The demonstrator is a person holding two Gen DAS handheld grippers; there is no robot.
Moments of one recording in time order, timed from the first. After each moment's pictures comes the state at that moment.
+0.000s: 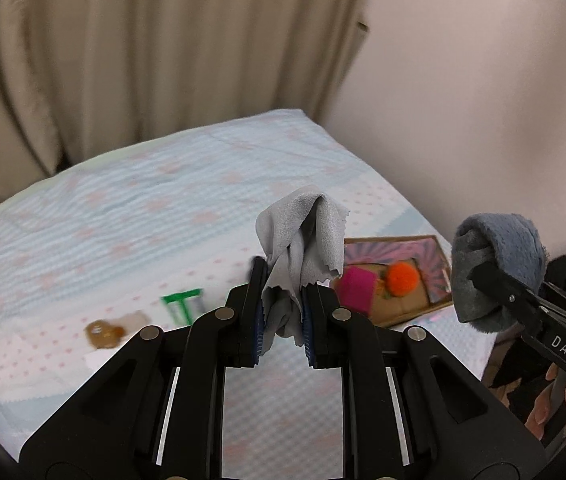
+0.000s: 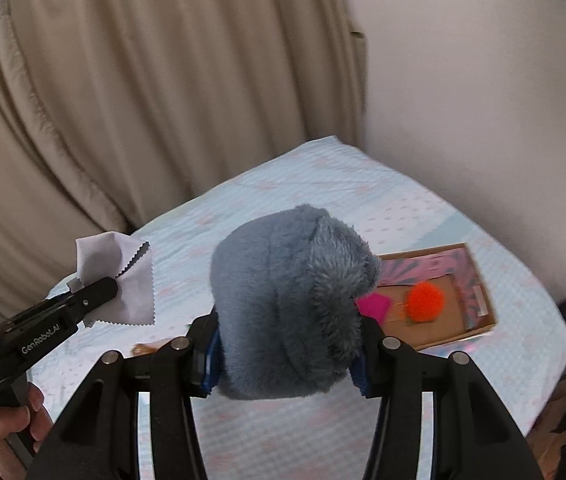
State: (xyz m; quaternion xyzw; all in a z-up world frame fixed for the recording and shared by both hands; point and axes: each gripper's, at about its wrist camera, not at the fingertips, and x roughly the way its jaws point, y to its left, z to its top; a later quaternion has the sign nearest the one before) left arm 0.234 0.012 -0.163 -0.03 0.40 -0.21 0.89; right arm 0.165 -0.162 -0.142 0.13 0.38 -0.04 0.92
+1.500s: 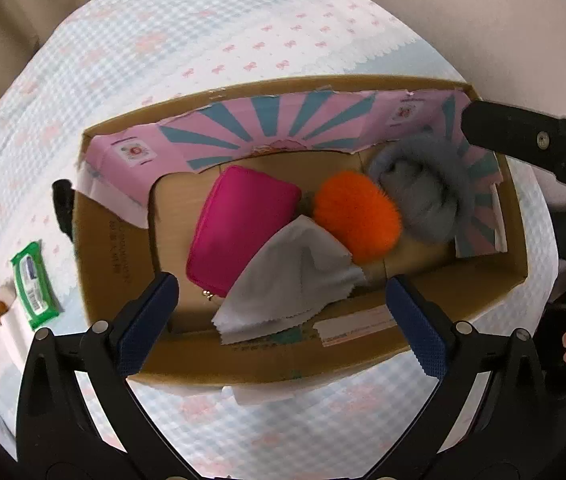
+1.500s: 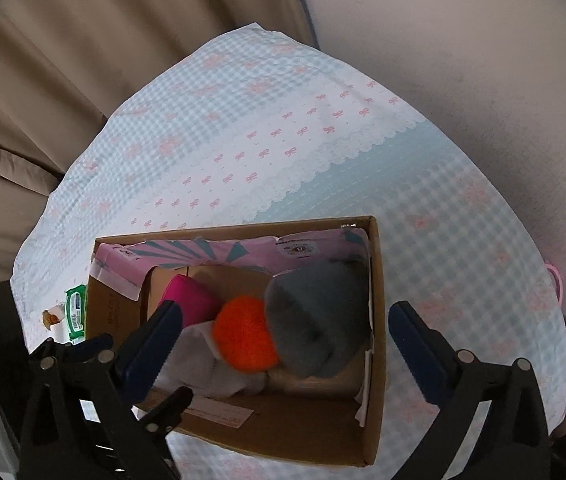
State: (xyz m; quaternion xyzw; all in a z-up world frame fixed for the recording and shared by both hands) left arm 0.297 -0.284 -0.372 0.10 0.60 -0.16 0.77; right arm 0.288 -0.422 -0.328 0.17 0.54 0.02 0.82
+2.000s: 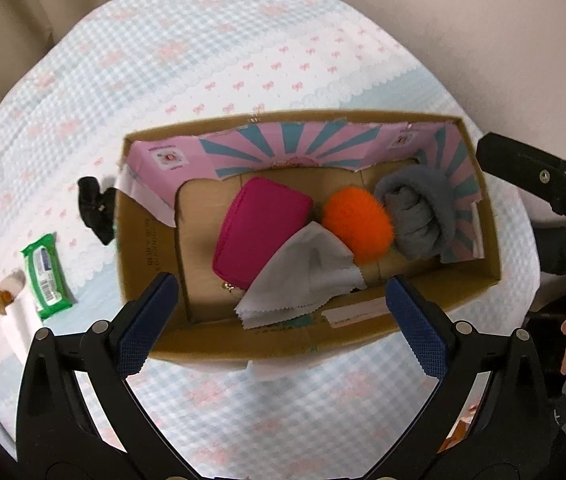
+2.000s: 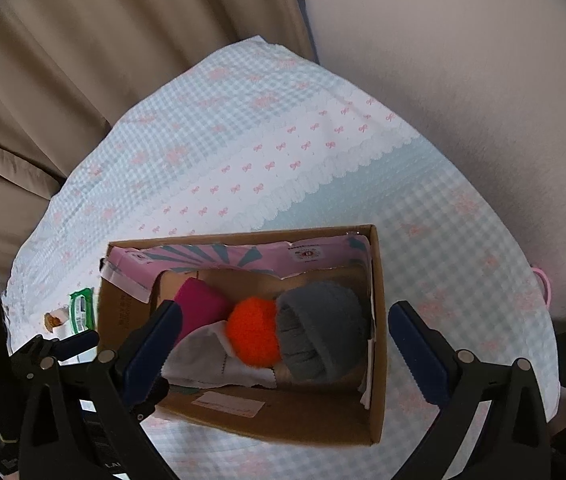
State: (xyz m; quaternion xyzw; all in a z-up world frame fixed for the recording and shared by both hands) left arm 0.297 -0.257 -0.334 0.06 0.60 -0.17 0.78; right arm 0.279 -0.413 -0.300 0.16 0.53 0.00 0.83
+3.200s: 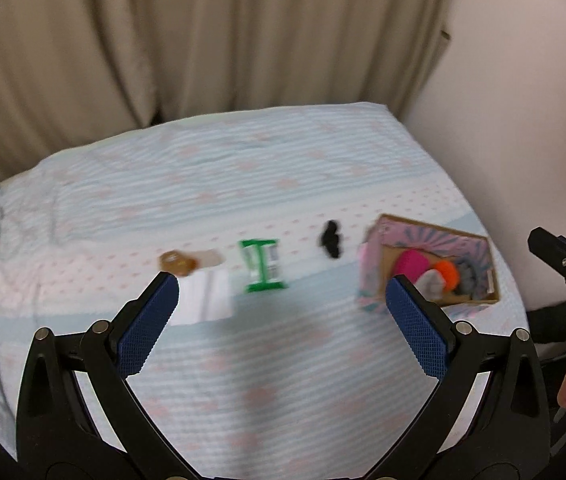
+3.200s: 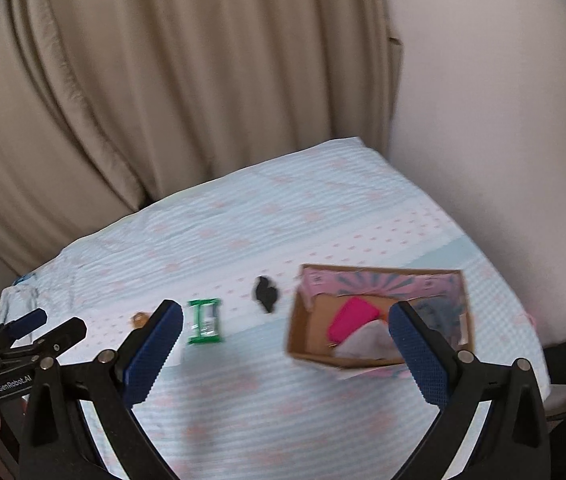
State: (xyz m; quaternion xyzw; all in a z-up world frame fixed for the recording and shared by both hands) left arm 0.152 0.089 -0.147 -0.06 0.43 -0.04 0.90; right arm 0.156 -0.162 -0.114 0.08 0.40 0.04 0.91
